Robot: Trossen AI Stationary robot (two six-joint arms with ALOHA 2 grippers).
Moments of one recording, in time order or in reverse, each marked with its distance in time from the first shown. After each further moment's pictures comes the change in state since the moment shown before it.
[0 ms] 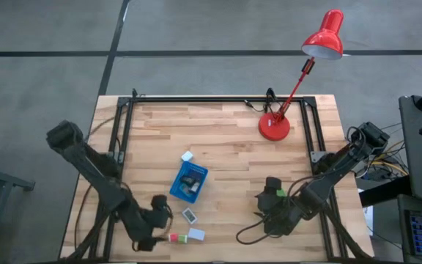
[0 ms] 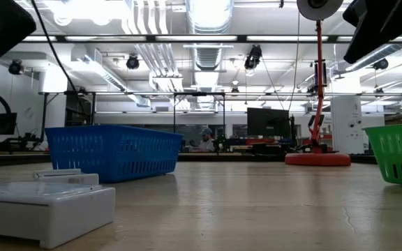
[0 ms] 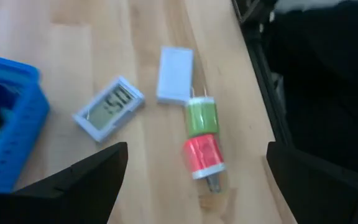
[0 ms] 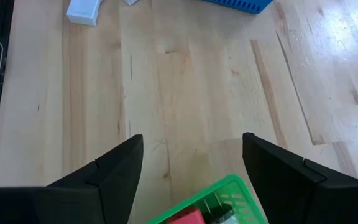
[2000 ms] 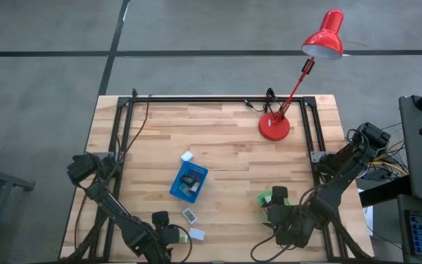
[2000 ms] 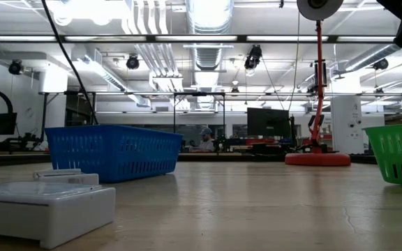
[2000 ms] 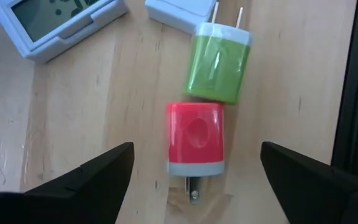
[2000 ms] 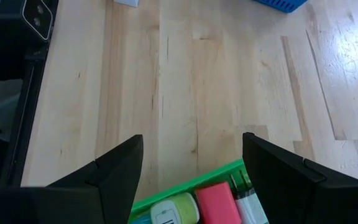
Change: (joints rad) left arm -0.040 0.469 0.378 -0.341 0.042 -0.377; right arm 0.133 0.000 0.000 -0.019 0.026 0.022
